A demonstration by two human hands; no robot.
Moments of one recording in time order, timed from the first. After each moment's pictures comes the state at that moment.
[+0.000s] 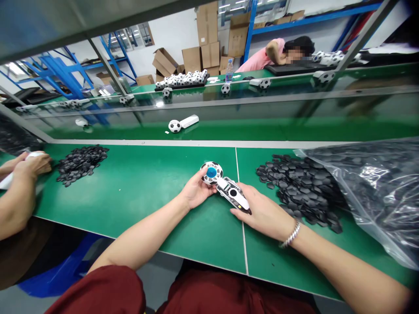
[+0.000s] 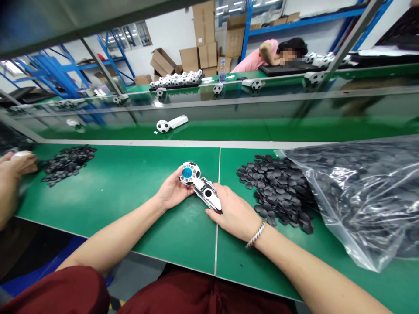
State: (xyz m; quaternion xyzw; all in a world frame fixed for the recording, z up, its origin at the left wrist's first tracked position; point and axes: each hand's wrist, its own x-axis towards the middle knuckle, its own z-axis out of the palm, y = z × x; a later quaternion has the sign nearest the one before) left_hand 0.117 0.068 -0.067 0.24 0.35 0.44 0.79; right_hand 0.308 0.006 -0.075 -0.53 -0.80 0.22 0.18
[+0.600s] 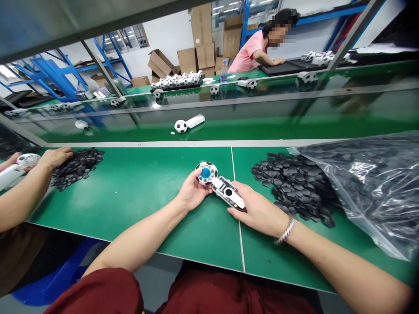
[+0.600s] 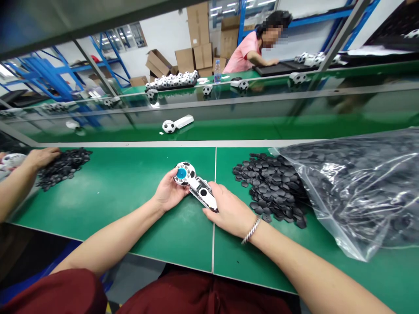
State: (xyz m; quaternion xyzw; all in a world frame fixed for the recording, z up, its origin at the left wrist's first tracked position) left_hand 0.120 0.063 -0.068 0.26 0.34 0.48 0.76; right_hand 0.308 0.005 -0.073 -0.49 -0.81 0.24 0.23
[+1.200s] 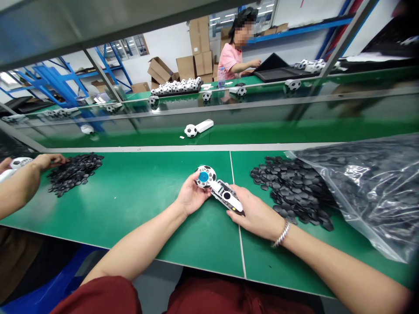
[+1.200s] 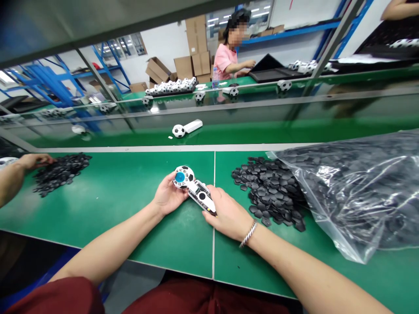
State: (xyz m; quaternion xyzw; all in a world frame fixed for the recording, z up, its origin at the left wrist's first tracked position) left_hand 0.118 0.067 -0.066 0.21 0.34 0.47 0.79; right_hand 0.305 0.007 -0.078 -0.49 -0.80 0.25 0.24
